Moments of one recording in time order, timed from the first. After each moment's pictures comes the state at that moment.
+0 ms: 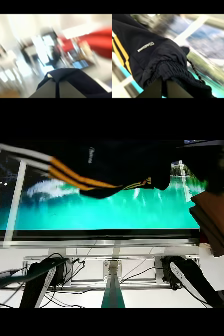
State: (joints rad) left arm 0.03 -0.40 1.19 0.86 -0.53 -0.75; right arm 0.05 -0.77 1.53 -0.63 1.27 1.13
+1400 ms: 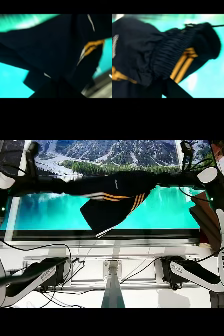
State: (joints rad) left arm -0.01 -1.04 1.03 0.87 -1.17 -1.10; right arm -0.04 -1.19 1.09 -1.05 0.95 1.28
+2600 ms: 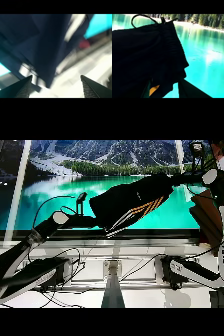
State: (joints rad) left arm -0.48 -1.04 0.54 0.58 -0.69 -1.28; right arm -0.12 -1.22 1.10 -1.39 0.82 1.20
